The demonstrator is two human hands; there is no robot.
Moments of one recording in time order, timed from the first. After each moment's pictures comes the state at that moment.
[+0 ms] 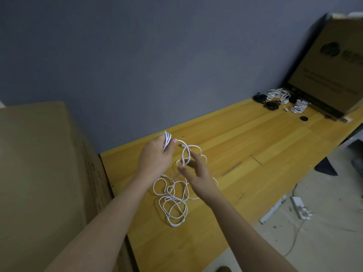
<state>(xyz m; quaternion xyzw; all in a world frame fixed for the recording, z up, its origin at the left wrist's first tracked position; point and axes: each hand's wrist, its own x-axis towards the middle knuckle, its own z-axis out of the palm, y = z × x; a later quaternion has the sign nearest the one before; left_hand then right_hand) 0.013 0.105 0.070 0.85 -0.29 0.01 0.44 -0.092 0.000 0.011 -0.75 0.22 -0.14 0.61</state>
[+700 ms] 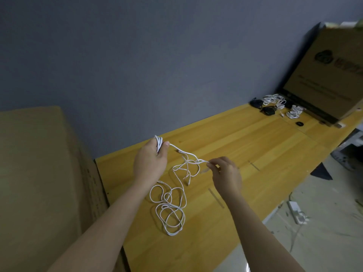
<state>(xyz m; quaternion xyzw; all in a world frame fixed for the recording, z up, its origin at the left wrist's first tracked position) 0.022 0.101 0.071 0.85 -0.21 0.00 0.48 -0.101 -0.070 0.006 -0.88 0.32 -0.28 0.24</state>
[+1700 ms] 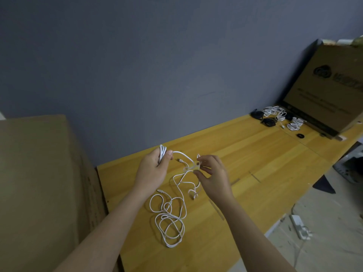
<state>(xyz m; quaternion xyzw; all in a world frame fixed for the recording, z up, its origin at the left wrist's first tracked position) 0.019 0.110 0.078 0.80 -0.27 -0.04 0.53 -0.082 -0.045 0.037 -0.83 0.17 -0.30 0.43</state>
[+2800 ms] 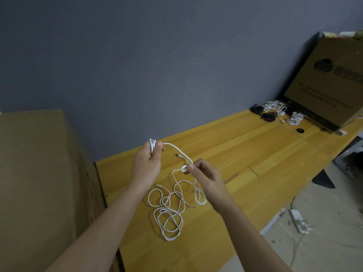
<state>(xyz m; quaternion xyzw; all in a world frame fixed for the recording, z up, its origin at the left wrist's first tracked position) 0.015 0.107 0.075 0.80 -0.17 -0.05 0.57 -0.106 -0.015 0.059 -0.74 0.14 -0.18 0.63</state>
